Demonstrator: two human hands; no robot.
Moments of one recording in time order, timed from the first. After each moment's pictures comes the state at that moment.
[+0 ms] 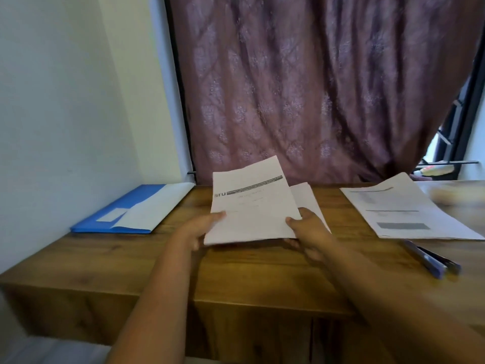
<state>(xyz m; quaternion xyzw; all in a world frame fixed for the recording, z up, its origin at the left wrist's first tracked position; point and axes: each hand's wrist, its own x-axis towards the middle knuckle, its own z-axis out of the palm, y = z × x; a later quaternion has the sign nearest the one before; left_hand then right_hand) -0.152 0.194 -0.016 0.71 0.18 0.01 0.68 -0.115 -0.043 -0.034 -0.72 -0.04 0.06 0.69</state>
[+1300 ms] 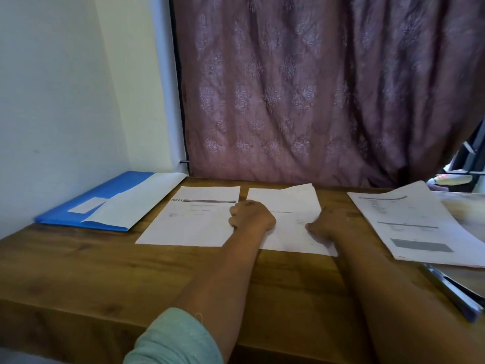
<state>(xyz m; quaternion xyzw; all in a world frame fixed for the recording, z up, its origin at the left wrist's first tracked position) -0.030 0.089 -0.039 0.94 0.26 0.04 0.20 -0.029 -0.071 -0.024 -0.99 0.00 -0.01 0.14</state>
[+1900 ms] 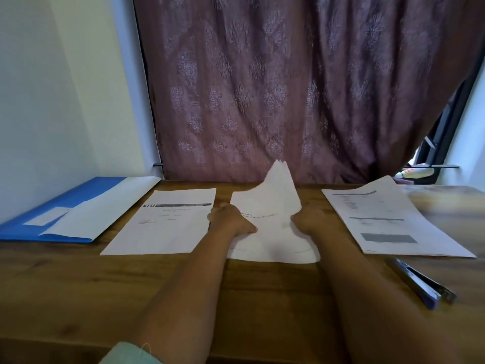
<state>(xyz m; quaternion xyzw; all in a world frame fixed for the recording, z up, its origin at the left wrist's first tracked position) -0.025 0.093 -0.044 0.96 0.18 0.04 0.21 -0.013 -0.088 -0.024 -0.95 0.00 0.01 0.31</state>
